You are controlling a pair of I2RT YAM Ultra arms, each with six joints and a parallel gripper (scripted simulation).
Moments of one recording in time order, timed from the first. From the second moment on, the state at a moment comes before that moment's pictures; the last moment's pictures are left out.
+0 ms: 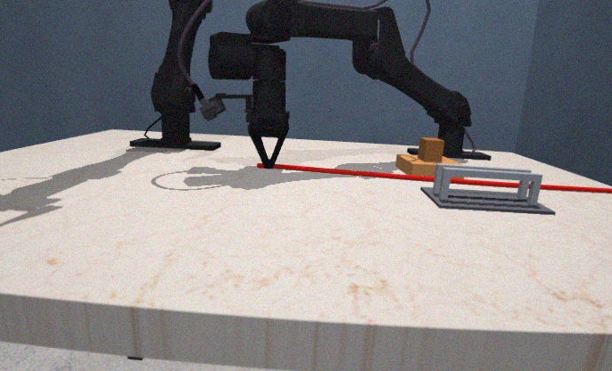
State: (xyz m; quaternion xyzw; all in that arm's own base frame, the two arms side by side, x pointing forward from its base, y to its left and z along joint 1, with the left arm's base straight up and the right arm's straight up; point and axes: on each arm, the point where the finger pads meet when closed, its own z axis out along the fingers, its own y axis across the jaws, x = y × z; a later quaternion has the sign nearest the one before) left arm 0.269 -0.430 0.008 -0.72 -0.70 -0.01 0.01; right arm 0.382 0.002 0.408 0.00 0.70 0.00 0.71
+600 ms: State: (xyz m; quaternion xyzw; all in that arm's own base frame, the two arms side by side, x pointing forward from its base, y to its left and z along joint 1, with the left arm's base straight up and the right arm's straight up) left arm 0.269 -0.430 0.008 -0.72 -0.69 -0.01 0.01; right arm 0.382 0.002 0.408 0.00 0.70 0.00 0.71
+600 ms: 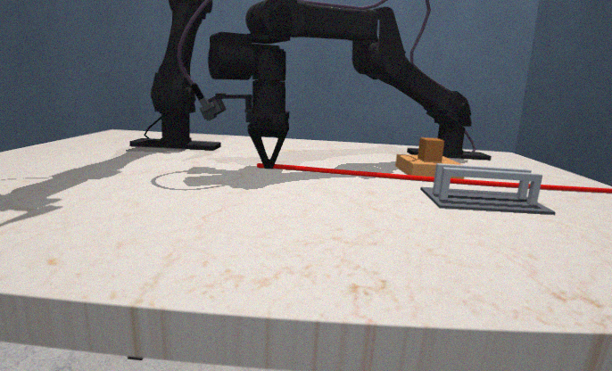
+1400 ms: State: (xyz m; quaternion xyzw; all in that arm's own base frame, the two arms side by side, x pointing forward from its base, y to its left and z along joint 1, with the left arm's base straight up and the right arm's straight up) left arm 0.269 -0.430 0.008 -0.72 -0.70 -0.01 0.01; right arm 0.382 0.002 0.408 0.00 0.70 0.00 0.71
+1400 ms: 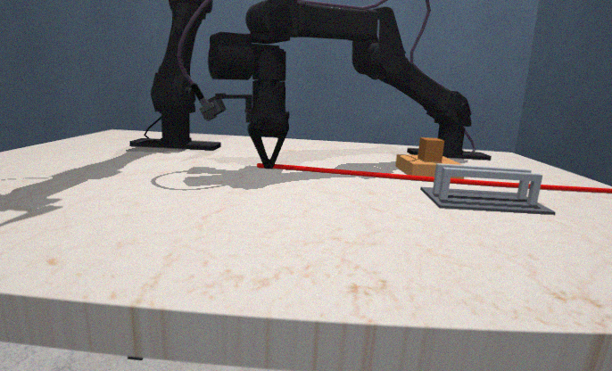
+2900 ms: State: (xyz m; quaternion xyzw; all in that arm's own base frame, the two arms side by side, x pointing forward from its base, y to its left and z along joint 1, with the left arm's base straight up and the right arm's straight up) left arm 0.269 -0.431 0.008 -0.72 -0.70 -0.01 0.01; right arm 0.382 0.002 0.408 0.00 0.70 0.00 0.71
